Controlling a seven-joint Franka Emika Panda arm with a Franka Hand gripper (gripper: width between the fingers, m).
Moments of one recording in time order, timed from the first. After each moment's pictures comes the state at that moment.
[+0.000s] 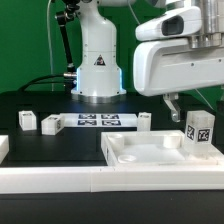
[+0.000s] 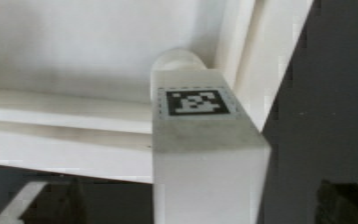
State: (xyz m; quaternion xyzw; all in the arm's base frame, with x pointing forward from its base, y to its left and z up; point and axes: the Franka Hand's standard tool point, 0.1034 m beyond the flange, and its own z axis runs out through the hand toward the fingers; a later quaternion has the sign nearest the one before) arm 0.624 0.117 0.098 -0.99 -0.12 -0.03 0.05
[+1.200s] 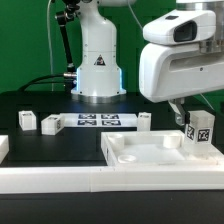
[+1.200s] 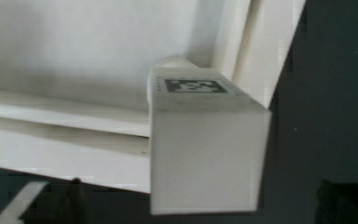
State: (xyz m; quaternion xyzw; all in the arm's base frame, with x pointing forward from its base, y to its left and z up) arm 0.634 0.119 0.096 -0.99 -0.14 0.03 0.06
